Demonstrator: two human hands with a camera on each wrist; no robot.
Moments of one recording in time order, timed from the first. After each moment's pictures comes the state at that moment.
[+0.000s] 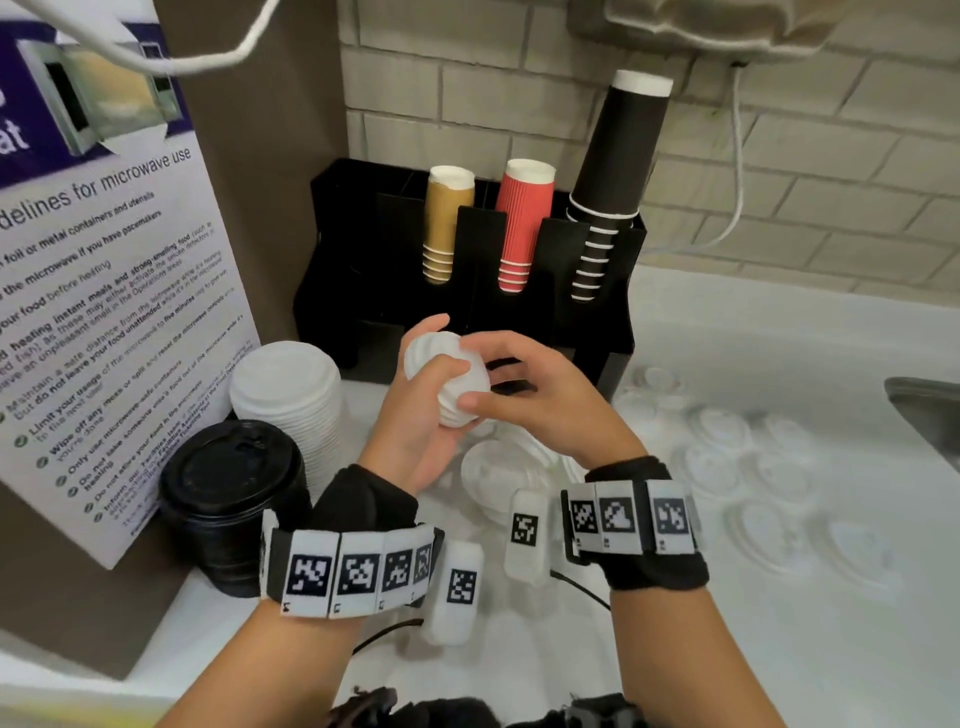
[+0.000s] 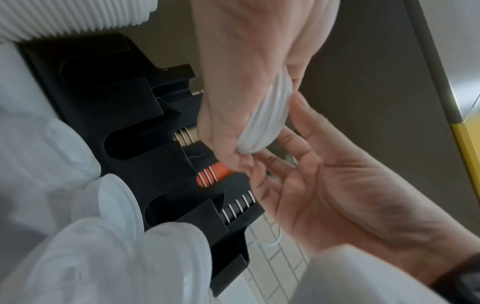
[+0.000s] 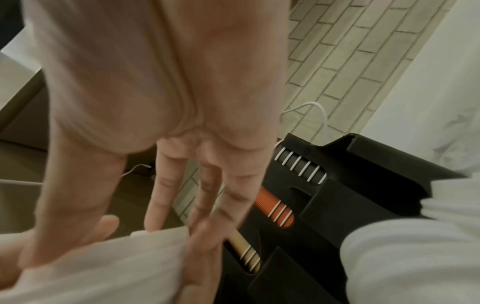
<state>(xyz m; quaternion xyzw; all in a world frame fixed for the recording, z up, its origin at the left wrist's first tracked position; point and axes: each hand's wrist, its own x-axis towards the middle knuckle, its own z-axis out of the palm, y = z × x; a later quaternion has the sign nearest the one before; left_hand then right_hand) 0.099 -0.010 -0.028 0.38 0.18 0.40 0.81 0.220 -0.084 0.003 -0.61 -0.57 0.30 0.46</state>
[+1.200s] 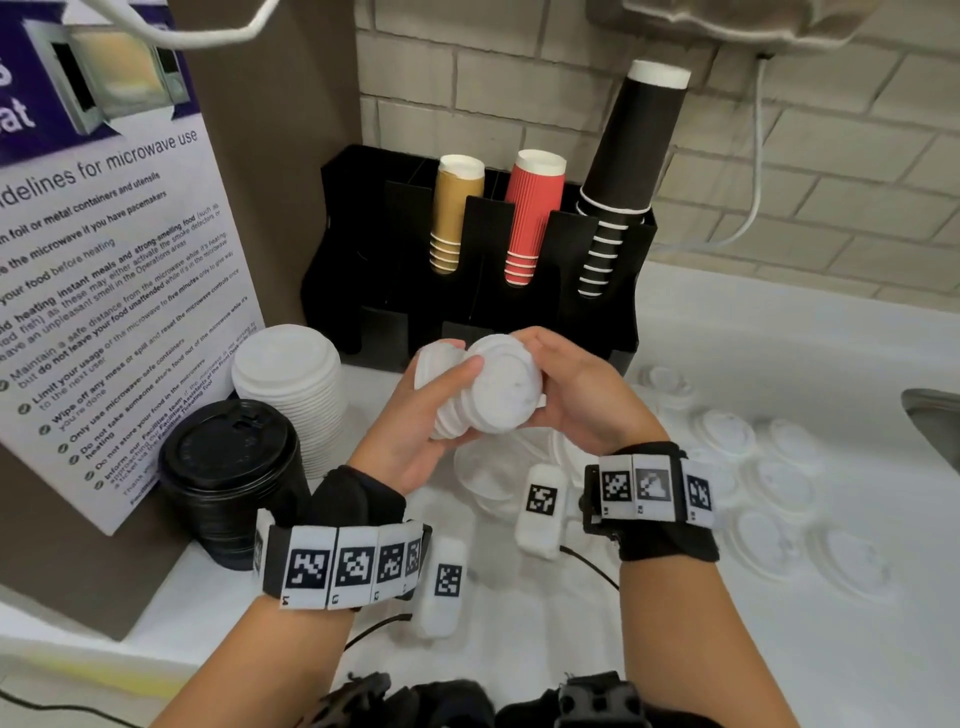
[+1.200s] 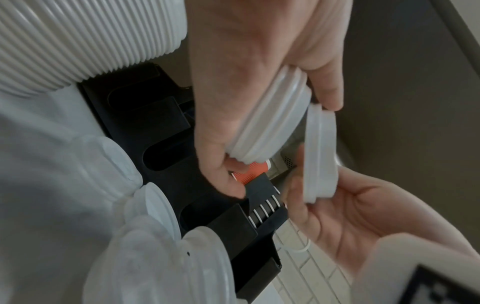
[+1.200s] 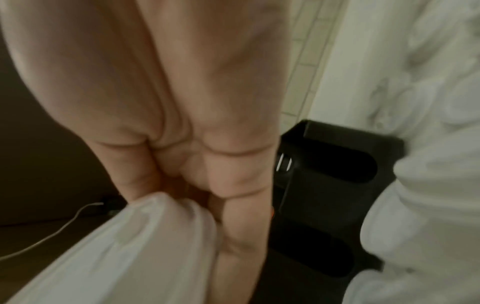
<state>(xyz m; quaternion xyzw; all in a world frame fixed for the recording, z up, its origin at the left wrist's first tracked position) 0.095 -0.016 -0.040 0.43 0.26 0.34 0.79 0.252 -0.082 -0.006 -0.54 -0.43 0.49 0.53</state>
